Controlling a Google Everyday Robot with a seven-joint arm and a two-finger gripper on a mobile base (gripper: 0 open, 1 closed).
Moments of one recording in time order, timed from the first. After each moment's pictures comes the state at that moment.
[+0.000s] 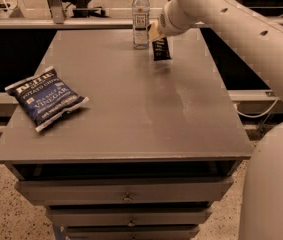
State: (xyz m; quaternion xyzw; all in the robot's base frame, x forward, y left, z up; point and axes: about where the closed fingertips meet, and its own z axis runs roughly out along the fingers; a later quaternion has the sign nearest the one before) arm 0.799 -0.088 0.909 -0.18 0.89 0.08 0.40
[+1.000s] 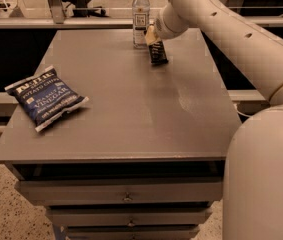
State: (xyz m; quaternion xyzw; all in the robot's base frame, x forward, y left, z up) arm 0.819 -0.078 0.885 -0.20 0.90 0.08 0.39
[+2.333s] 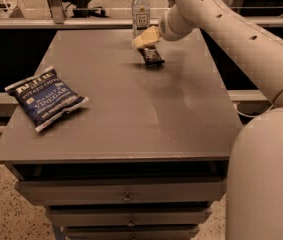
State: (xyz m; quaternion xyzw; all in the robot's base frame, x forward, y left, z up) arm 0.818 -0.086 0.879 -0.19 0.90 0.09 0.38
